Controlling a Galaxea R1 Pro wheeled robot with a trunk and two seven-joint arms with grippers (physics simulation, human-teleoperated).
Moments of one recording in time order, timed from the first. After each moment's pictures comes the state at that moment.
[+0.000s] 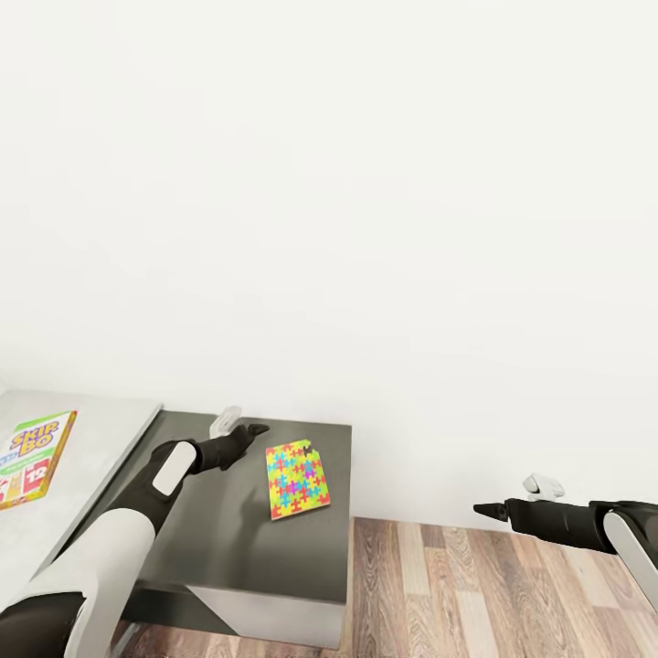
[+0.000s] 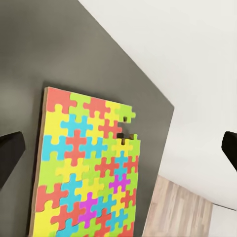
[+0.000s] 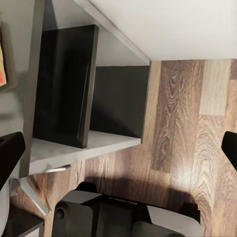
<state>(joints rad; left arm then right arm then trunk) -0.83 0.07 0.06 -0.57 0.75 0.64 -0.16 -0.31 -0.47 -0.08 -1.36 -0.50 1.04 0.47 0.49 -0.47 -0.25</state>
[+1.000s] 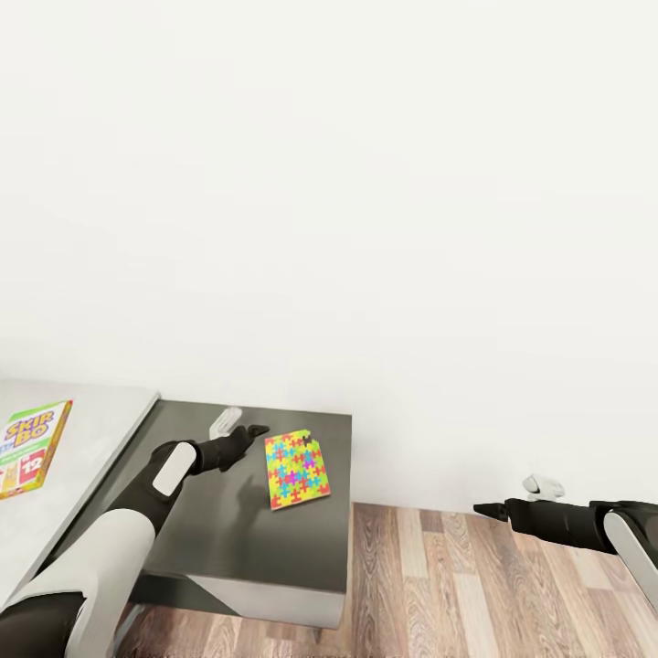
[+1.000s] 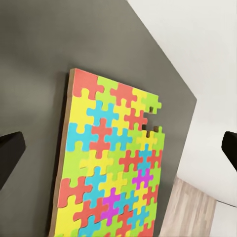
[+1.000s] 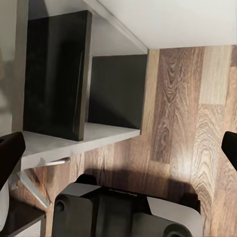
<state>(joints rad) -0.83 0.07 0.07 -0.57 0.74 0.64 -0.15 -0.31 -0.47 -0.08 -1.36 -0.51 1.04 0.47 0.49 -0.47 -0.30</state>
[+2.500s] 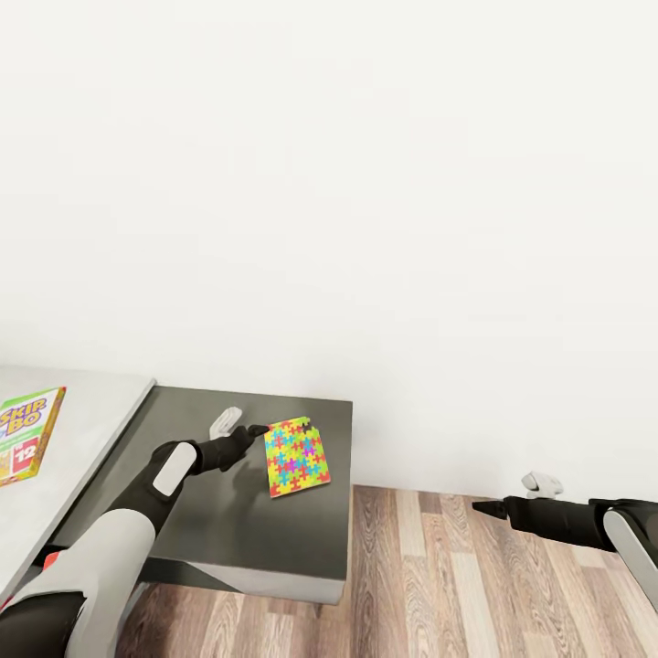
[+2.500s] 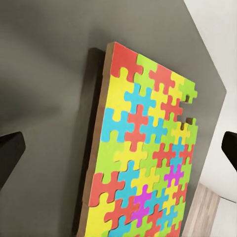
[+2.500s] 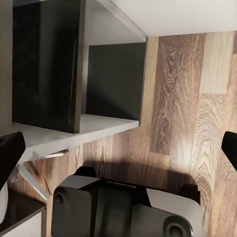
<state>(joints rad) -0.83 0.06 0.07 -0.57 0.74 0.64 -0.15 -0.31 -0.47 -0.08 -1.38 -0.51 1.04 0.48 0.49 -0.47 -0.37</state>
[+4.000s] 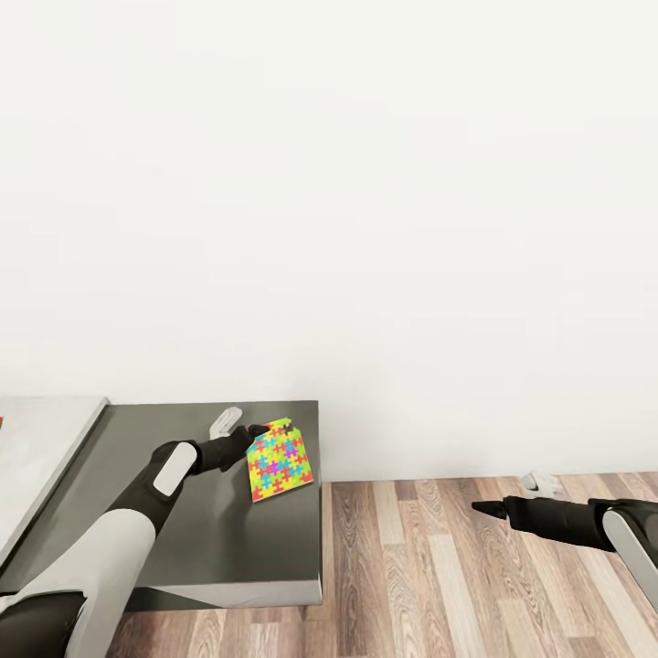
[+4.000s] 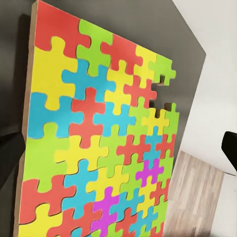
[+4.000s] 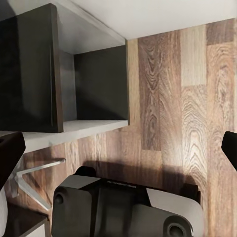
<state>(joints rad) -0.83 0.06 0.07 -0.57 0.74 0.63 -0.15 -0.31 -0.46 -0.08 -1.38 -0.50 1.04 0.47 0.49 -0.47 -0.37</state>
